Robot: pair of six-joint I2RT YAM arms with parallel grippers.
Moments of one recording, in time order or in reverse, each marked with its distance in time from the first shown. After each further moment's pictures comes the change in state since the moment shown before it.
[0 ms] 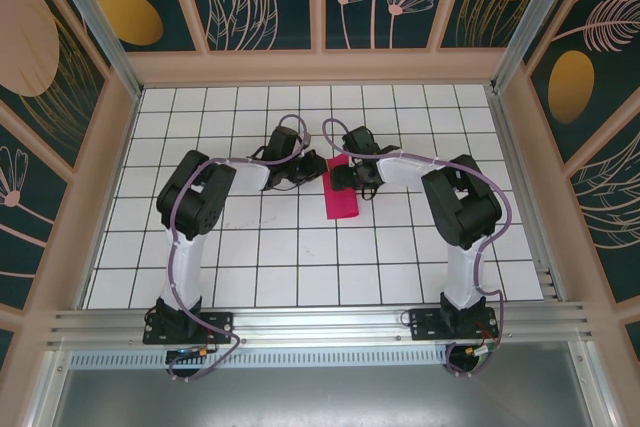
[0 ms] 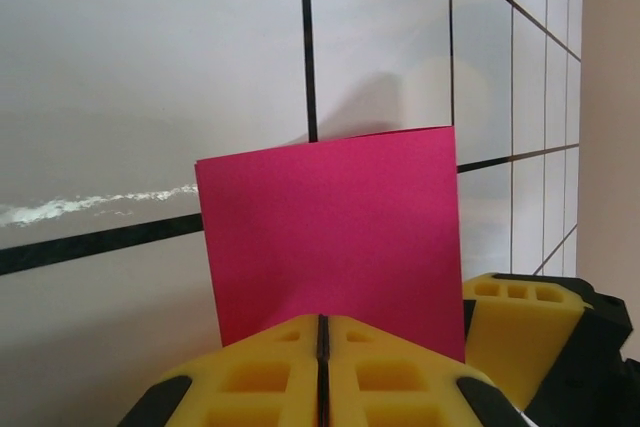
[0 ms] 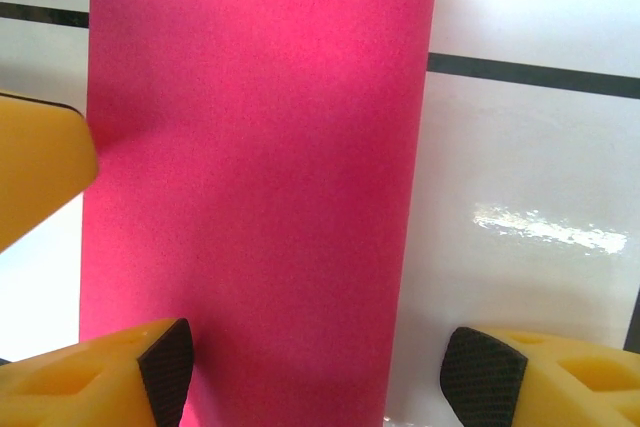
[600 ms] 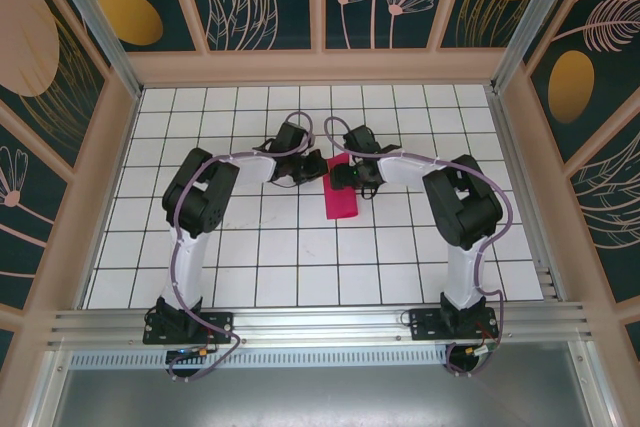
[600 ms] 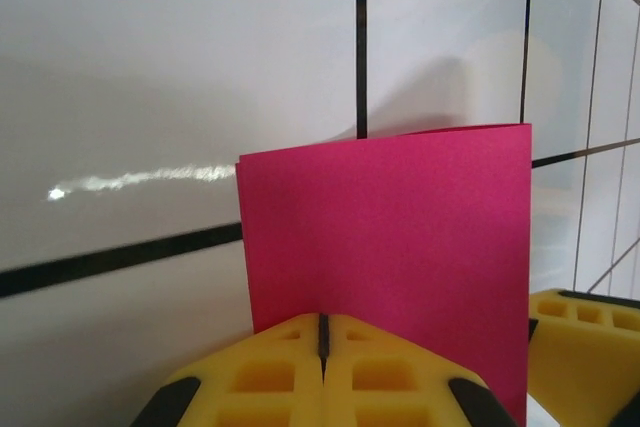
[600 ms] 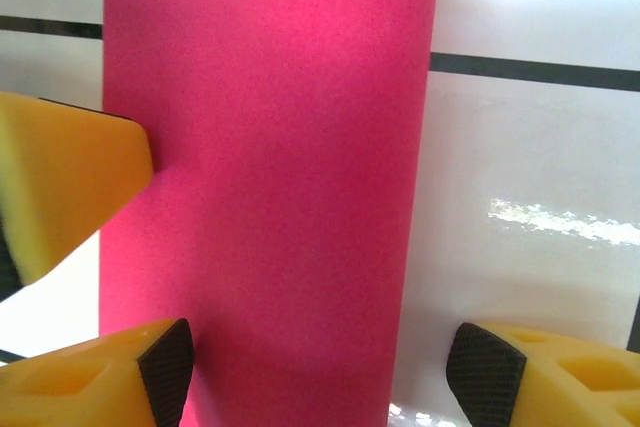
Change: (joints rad) left arm -0.019 0.042 0.149 -0.258 -0.068 0.077; right arm -0.006 -0.022 0.004 -0.005 -0.035 0.040
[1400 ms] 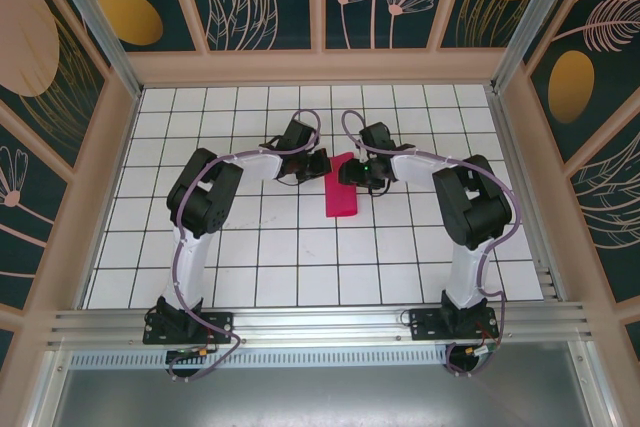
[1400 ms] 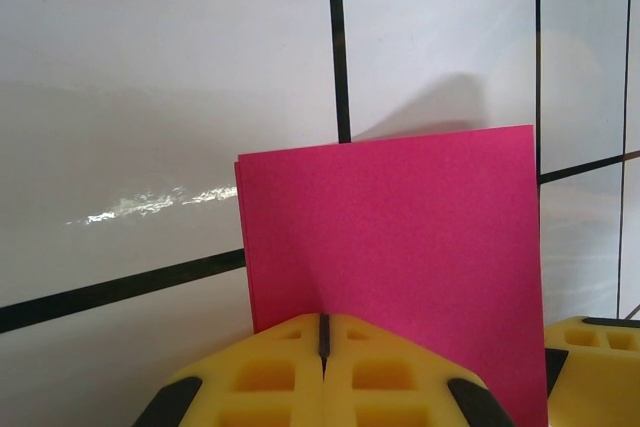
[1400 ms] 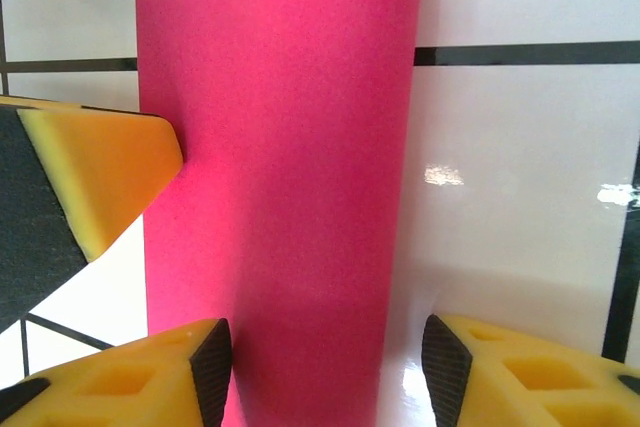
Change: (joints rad) left arm -0.024 0.015 0.053 -0.064 -0.089 0.055; right arm -0.080 -0.036 -0.054 0.052 -0.175 0.068
